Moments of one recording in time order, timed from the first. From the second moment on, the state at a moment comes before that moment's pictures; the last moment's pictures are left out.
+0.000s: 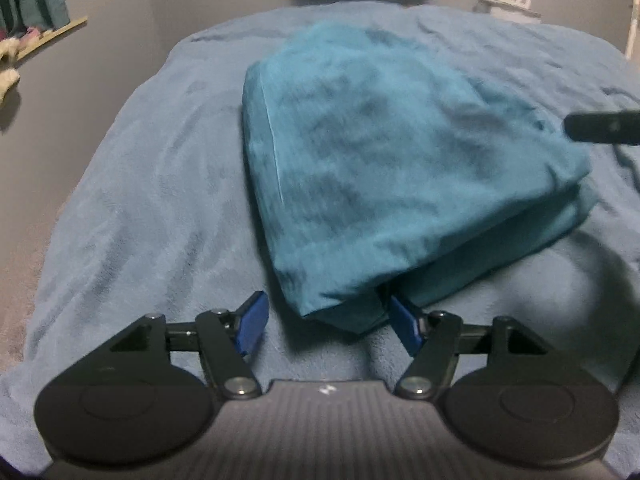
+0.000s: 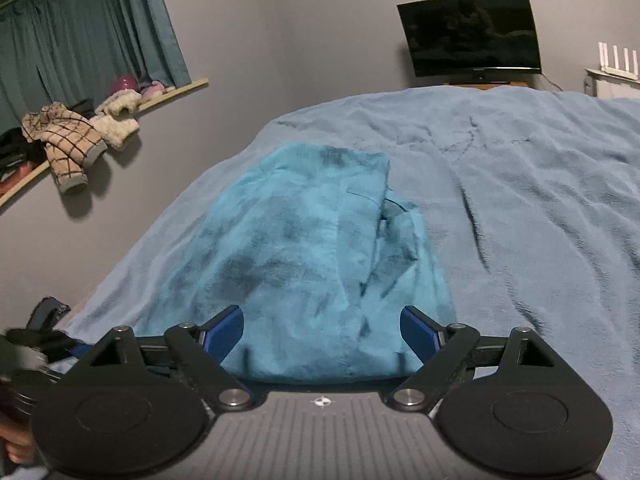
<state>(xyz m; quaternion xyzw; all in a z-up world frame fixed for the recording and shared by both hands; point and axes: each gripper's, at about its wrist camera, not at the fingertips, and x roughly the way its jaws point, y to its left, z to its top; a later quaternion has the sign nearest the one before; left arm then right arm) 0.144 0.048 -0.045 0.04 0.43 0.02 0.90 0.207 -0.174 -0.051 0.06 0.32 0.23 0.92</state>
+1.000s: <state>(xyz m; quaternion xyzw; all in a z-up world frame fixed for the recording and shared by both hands) 0.111 0.010 -0.050 0.31 0.45 -0.11 0.83 0.244 -0.176 -0.103 -0.03 0.38 0.17 0.91</state>
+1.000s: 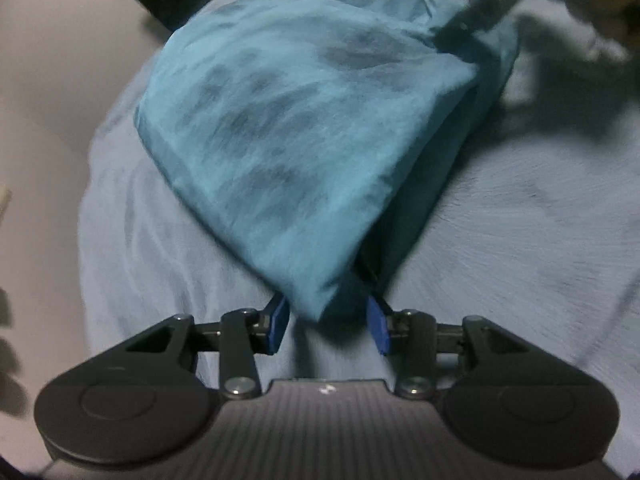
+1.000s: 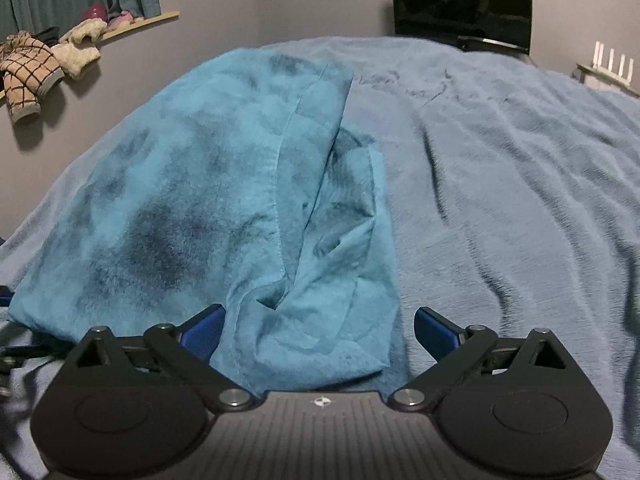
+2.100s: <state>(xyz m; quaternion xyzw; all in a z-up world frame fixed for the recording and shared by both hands) 0.129 0.050 -0.034 0.07 0.44 -0.07 0.89 0.211 -0.172 -0.082 -0.03 0.37 0.21 0.91</state>
